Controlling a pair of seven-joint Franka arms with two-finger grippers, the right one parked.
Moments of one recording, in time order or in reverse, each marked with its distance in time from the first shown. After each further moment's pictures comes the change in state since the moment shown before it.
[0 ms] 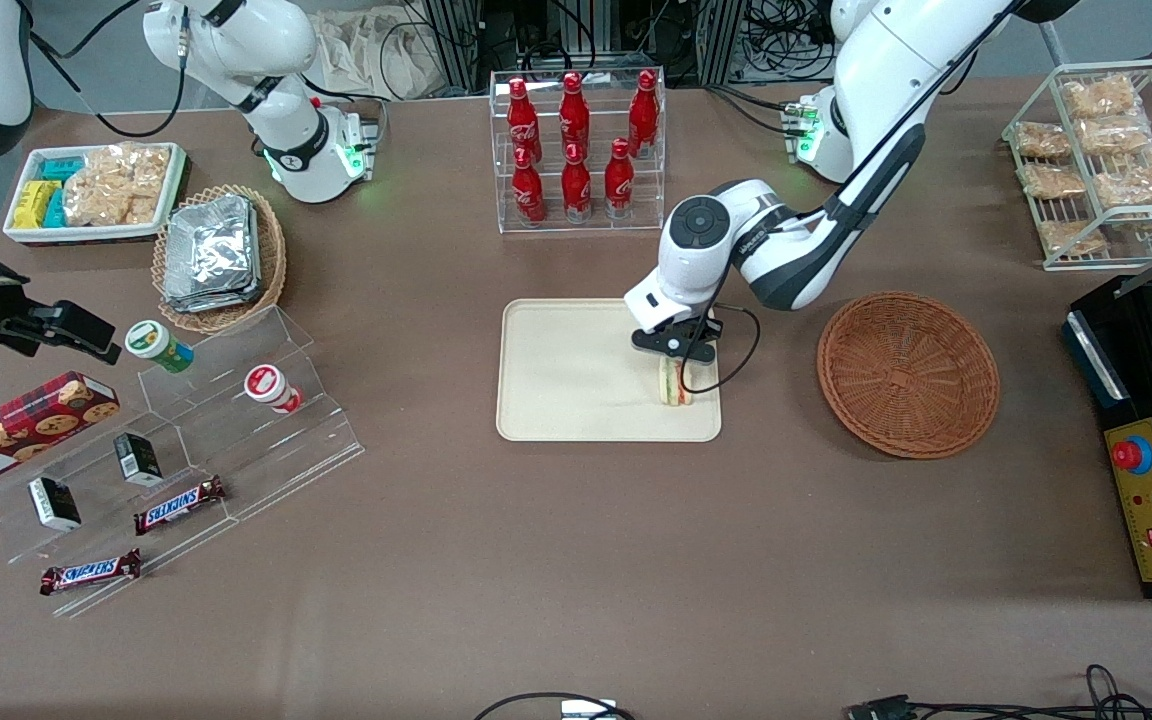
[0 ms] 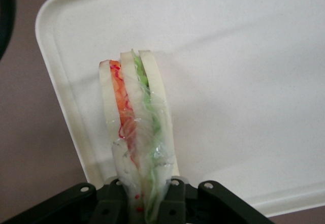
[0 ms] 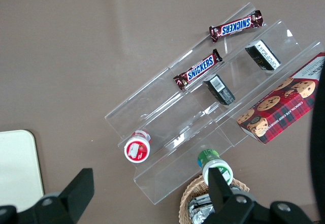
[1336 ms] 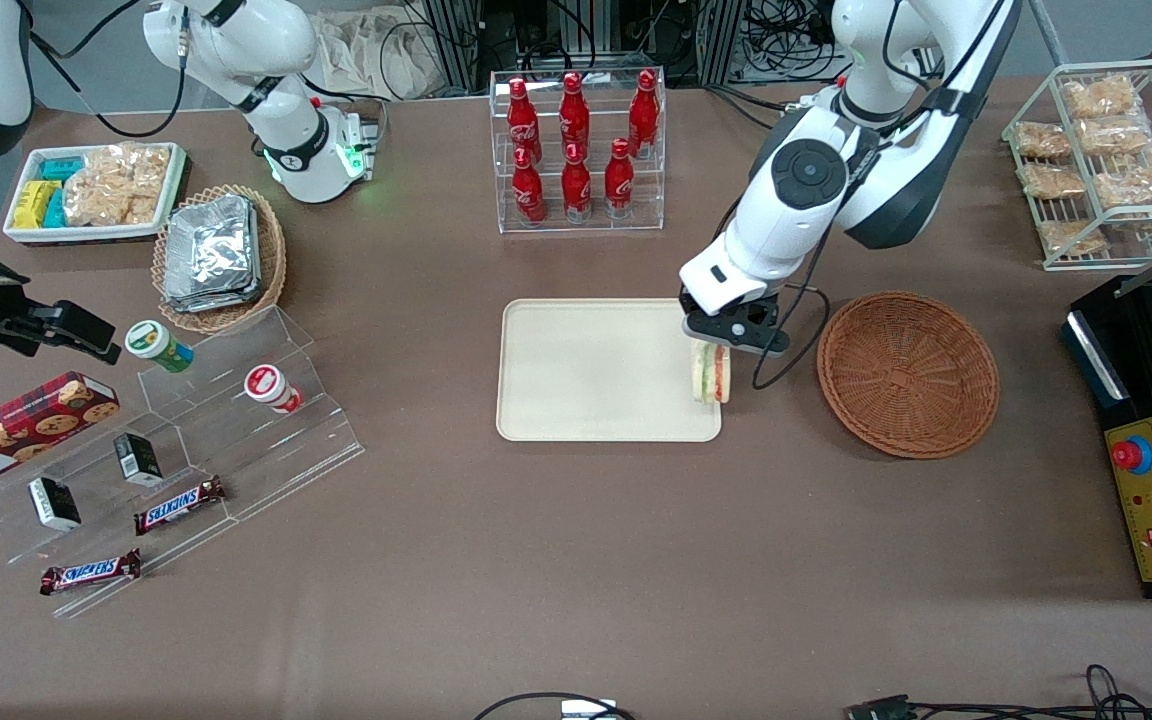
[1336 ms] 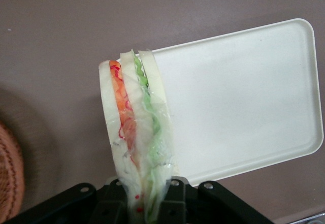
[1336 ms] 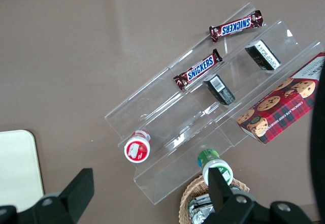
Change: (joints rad) arm 0.114 -0.303 0.001 0.076 -0.459 -0.207 0.404
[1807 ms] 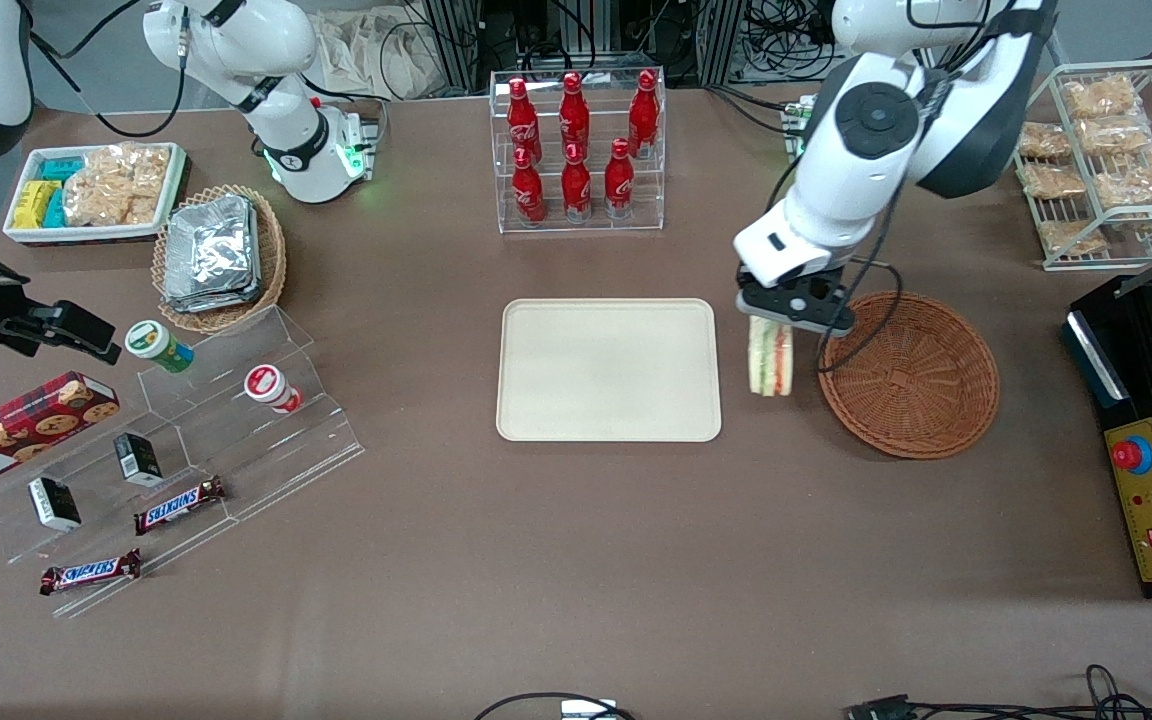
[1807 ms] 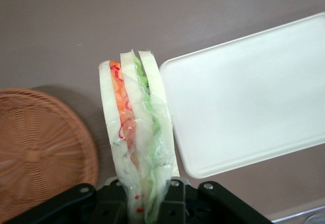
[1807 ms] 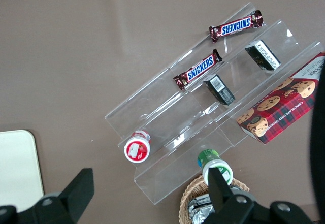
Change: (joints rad) arm 0.035 -0.157 0.047 0.004 -0.019 -0.132 0.135
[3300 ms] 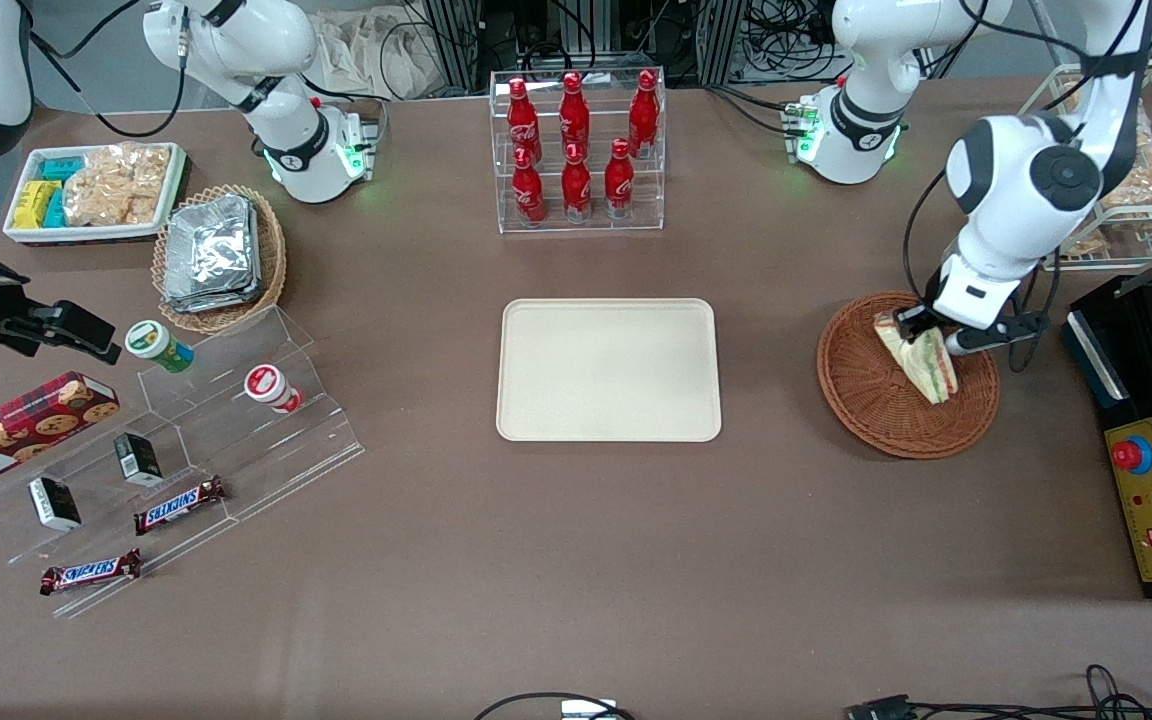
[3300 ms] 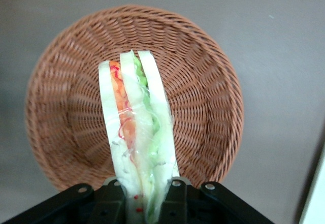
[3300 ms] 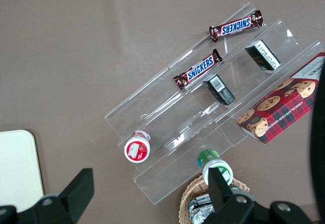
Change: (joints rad) arm 0.011 -0.154 0.472 -0.419 0.004 0.260 0.045
